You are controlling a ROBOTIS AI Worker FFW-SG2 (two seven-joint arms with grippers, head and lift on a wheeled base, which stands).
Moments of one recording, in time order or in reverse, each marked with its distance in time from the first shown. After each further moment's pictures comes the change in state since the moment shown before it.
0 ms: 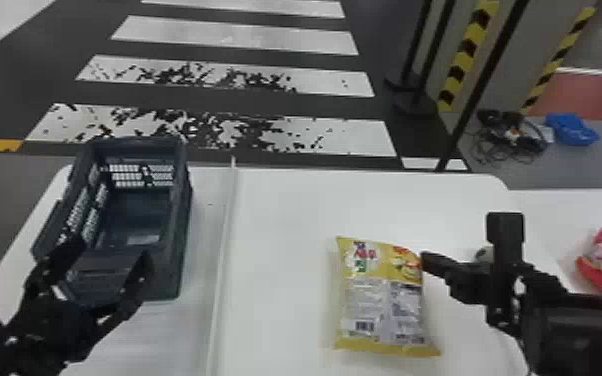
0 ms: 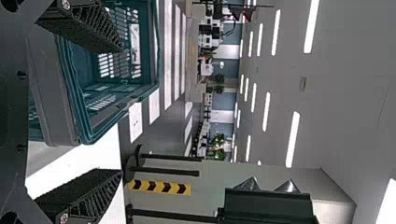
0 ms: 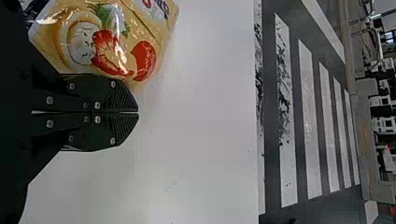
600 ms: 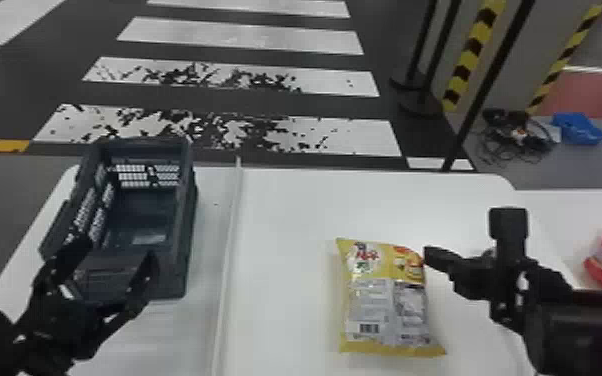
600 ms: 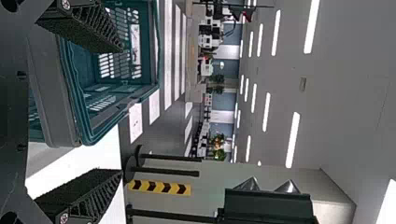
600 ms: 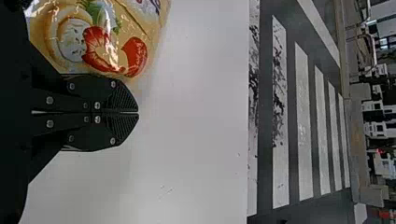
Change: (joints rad) left arm -0.002 0.000 0.000 0.004 0.002 -0.002 0.000; right arm -0.006 0.001 0.009 -0.005 0.016 -0.033 -0.007
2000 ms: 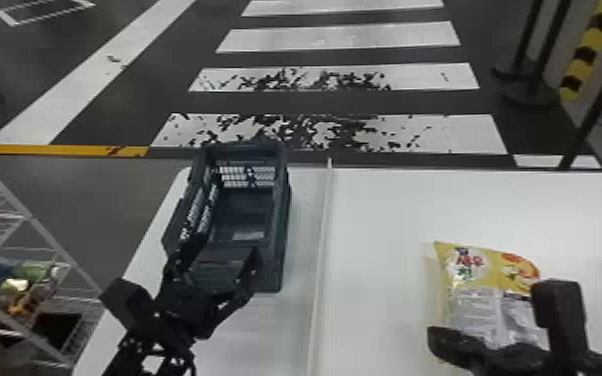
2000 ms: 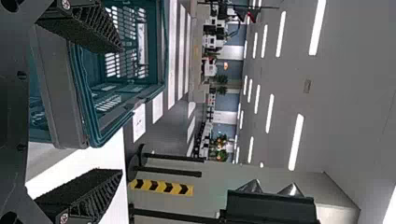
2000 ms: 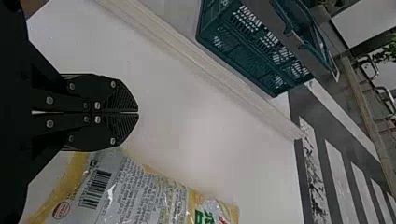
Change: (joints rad) left arm -0.028 0.000 -0.015 0.046 0.012 -0.003 -0.002; right arm 0.353 0.059 0.248 -0.448 -0.082 0.203 0.094
